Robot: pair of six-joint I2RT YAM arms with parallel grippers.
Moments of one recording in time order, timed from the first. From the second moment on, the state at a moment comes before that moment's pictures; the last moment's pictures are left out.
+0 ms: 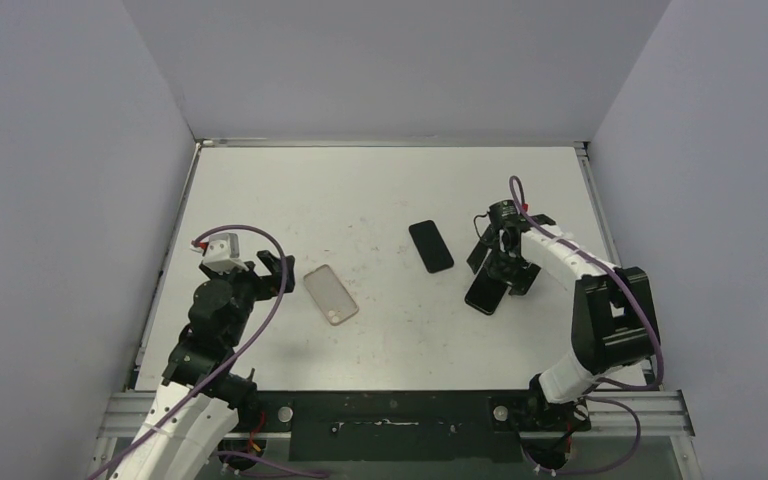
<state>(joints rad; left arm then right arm) -0.36 0.44 0.45 -0.21 -0.23 -0.43 0.24 1.56 1.00 -0.76 0.17 0.81</state>
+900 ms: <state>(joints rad) -0.37 0.44 0.45 -0.21 -0.23 -0.43 0.22 1.72 1.03 -0.68 0.17 0.76</state>
